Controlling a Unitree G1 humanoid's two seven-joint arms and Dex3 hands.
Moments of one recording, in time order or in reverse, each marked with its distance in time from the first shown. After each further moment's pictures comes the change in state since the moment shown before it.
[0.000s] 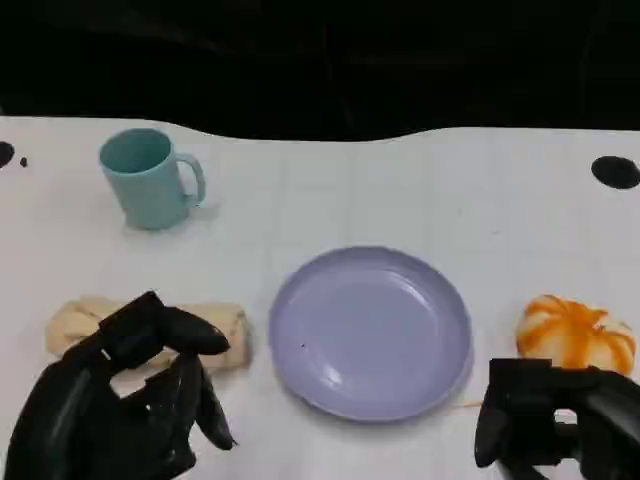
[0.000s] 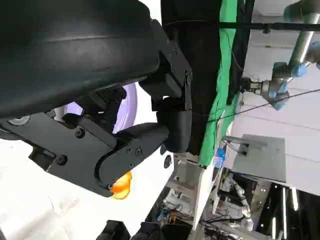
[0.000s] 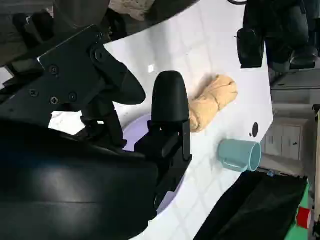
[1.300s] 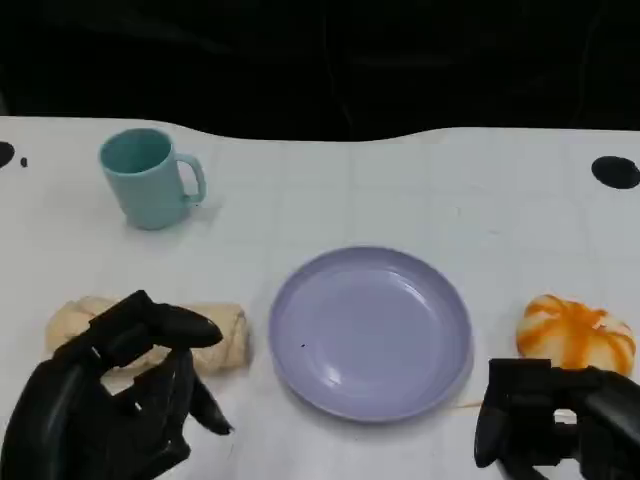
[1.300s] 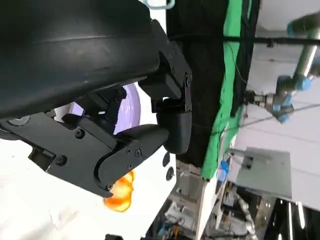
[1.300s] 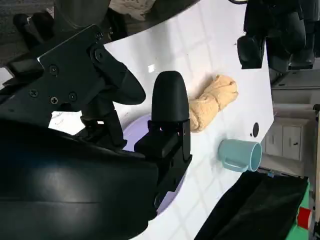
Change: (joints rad) left arm -0.014 -0.006 0.008 -0.002 0.022 0.031 0.067; right arm -0.001 0.000 0.002 0.002 -0.001 0.001 0.001
